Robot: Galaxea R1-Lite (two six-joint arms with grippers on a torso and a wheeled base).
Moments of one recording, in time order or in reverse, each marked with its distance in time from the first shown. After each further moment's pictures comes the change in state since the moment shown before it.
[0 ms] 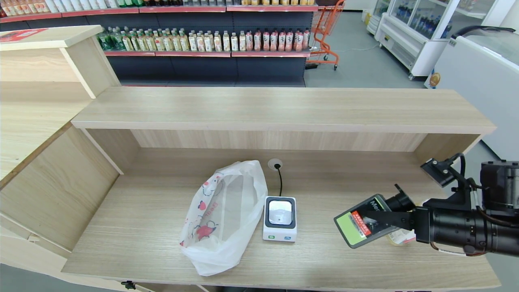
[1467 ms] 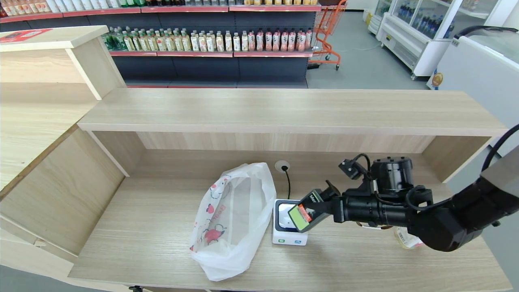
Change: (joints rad) left arm 0.001 0.000 0.000 0.001 0.000 0.017; right arm 0.205 0.483 -0.299 -0.158 -0.135 -0.041
